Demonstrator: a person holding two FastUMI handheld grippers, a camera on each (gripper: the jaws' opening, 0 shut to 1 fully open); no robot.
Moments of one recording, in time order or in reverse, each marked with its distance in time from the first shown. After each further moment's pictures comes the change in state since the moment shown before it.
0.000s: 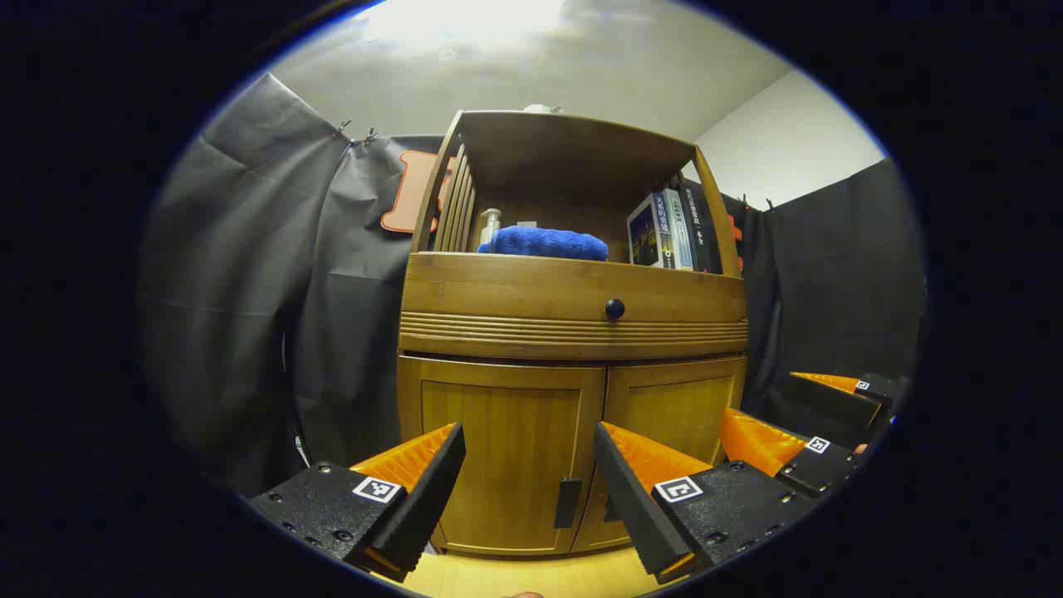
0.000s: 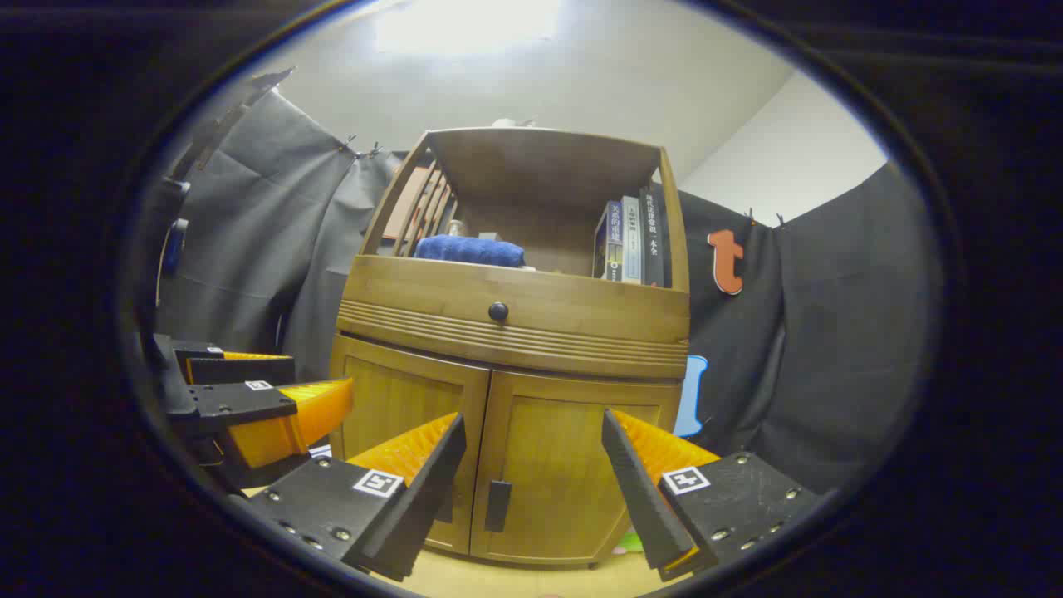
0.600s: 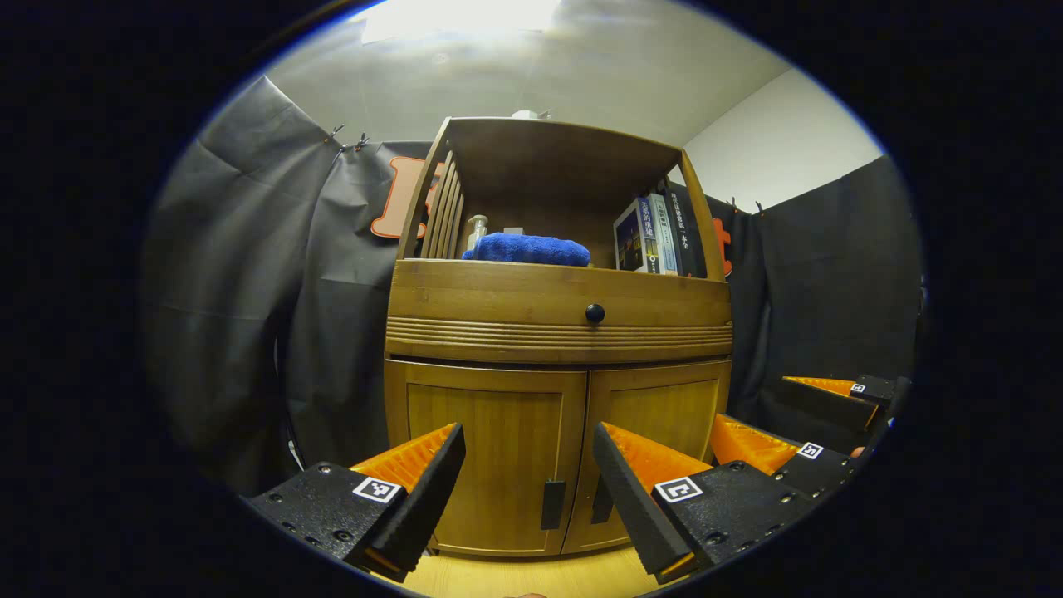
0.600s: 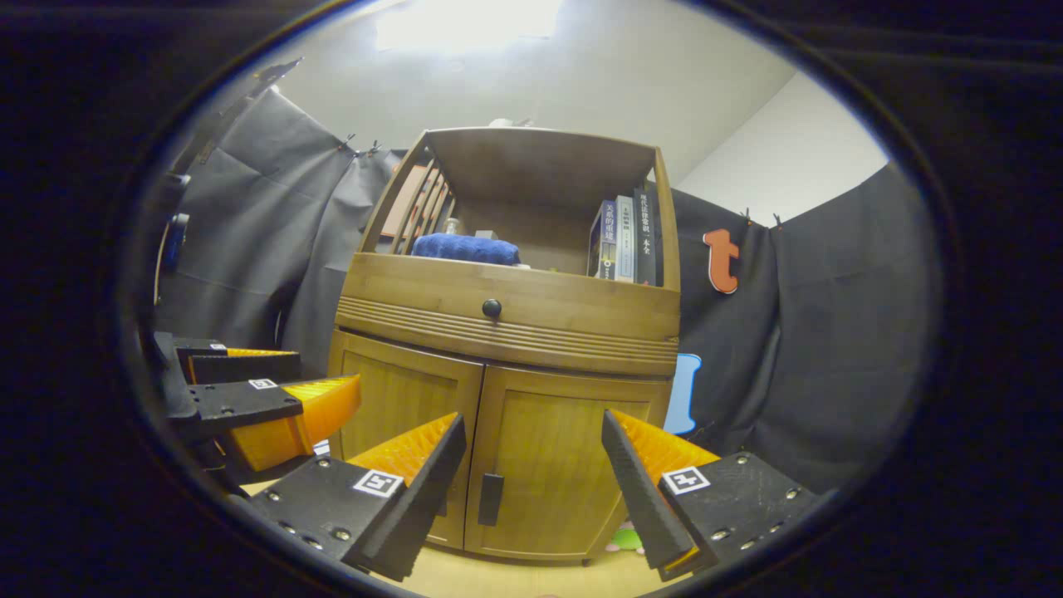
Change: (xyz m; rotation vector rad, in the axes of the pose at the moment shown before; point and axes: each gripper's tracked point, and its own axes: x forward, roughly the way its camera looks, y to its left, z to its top) left arm -0.009 -0.018 -0.001 0.002 -0.011 -0.030; right arm -0.012 -0.007 -0.001 -0.016 0.017 0.003
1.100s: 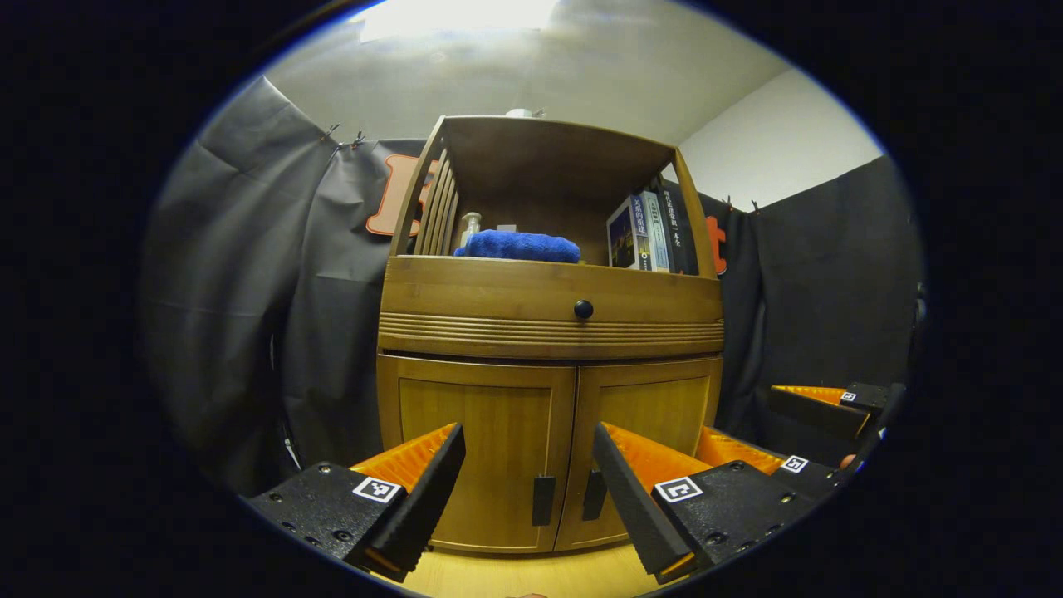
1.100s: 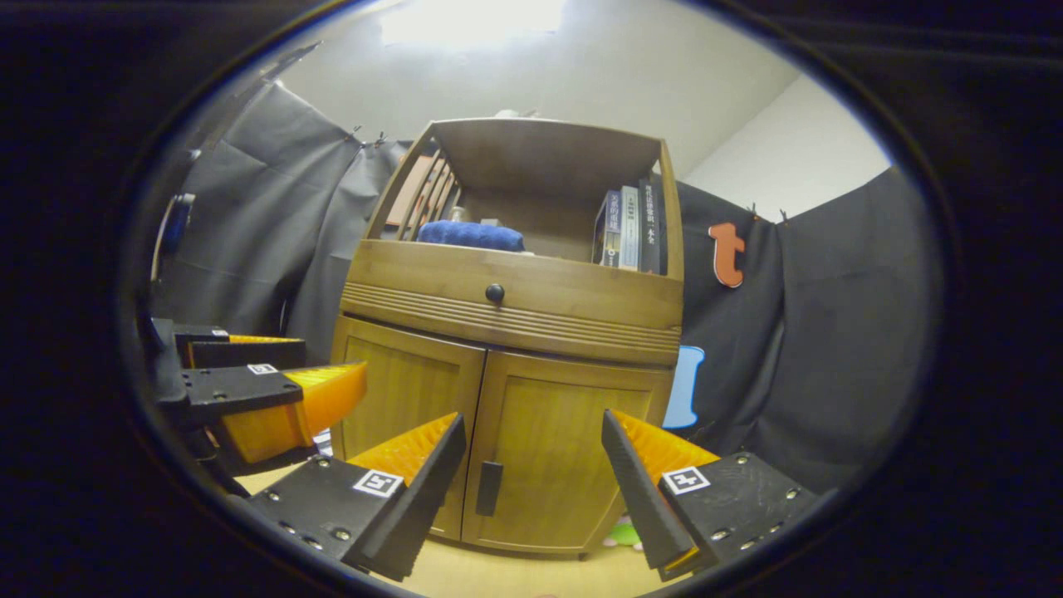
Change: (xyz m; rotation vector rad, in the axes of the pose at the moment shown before) left arm -0.005 -0.010 -0.004 0.013 0.004 -0.007; right arm 0.000 -0.002 -0.019 -0.007 0.042 0.023
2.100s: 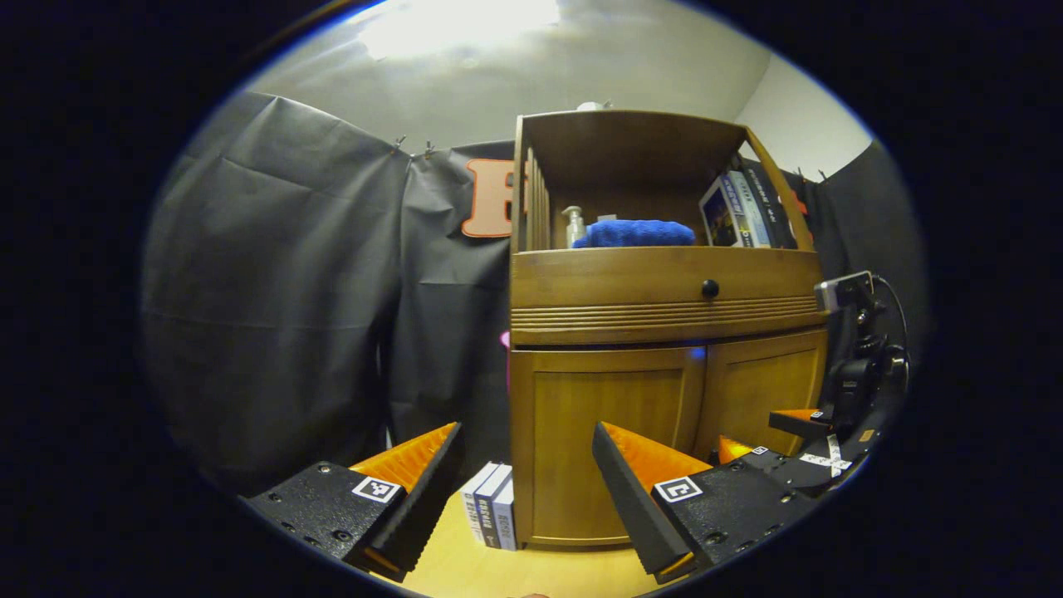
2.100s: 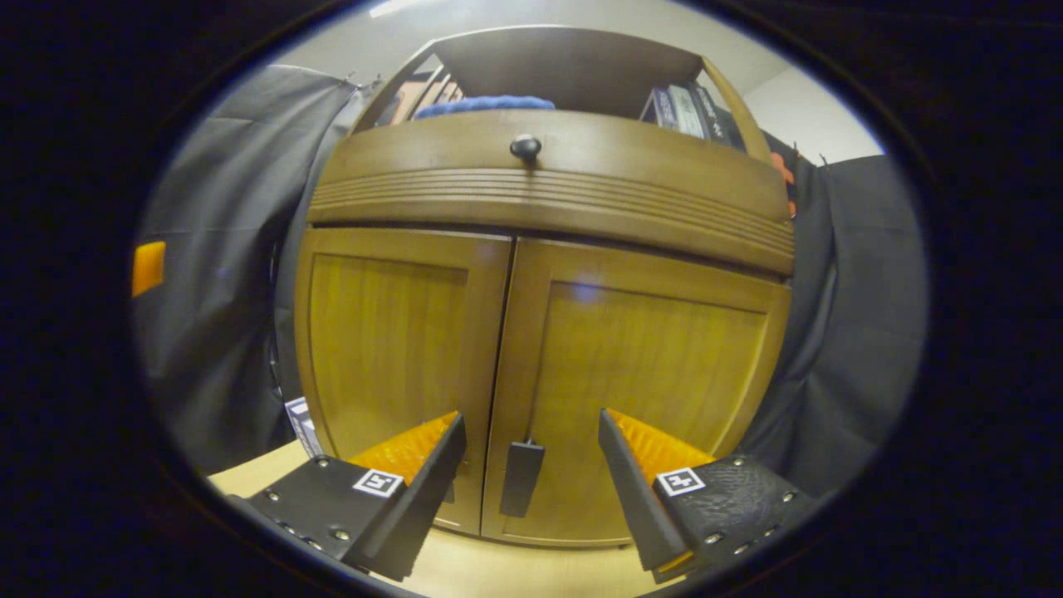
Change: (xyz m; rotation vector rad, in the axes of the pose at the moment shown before) left arm -0.038 0.133 -0.004 0.097 0.031 0.368; right arm 0.136 0.054 -0.129 0.020 0.261 0.066
